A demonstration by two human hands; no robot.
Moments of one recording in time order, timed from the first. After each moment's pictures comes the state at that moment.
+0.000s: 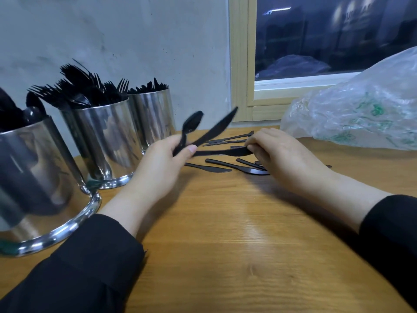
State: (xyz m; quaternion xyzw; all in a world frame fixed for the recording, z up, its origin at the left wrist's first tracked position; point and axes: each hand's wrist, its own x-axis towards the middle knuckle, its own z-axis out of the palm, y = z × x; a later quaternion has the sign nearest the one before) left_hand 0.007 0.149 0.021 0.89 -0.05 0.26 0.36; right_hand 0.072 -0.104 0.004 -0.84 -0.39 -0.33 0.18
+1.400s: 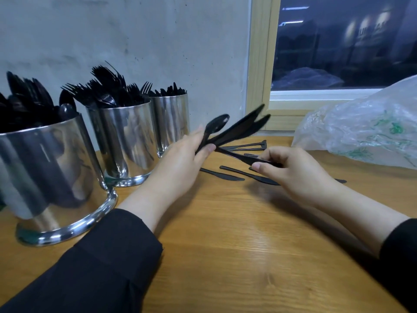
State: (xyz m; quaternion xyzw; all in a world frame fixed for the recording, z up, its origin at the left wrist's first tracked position) left_hand 0.006 0.153 0.029 0.92 -0.10 0.24 0.28; right_hand 0.049 -0.088 0.014 -0.86 -0.28 -0.12 0.40
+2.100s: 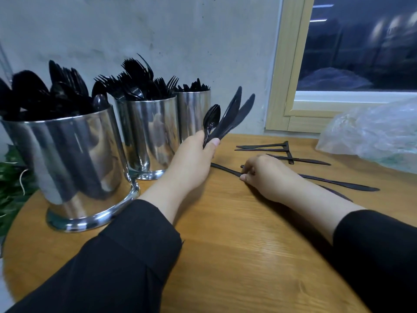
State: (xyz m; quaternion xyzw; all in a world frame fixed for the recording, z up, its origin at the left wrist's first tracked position) left_hand 0.012 0.172 0.023 0.88 0.01 0.24 0.41; right_hand 0.085 -0.002 -0.004 -0.96 -0.23 -0.07 0.15
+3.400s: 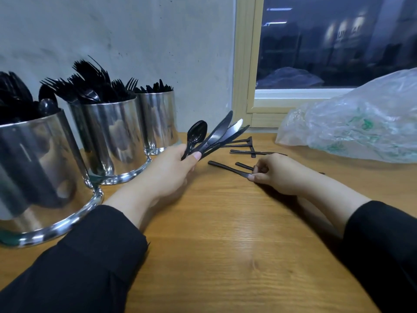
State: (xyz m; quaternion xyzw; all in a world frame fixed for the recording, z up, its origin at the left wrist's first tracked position) left_hand 0.012 0.158 0.010 0.89 -0.04 0.12 0.43; right_hand 0.073 -0.098 0.008 -0.97 -0.16 -0.01 0.19
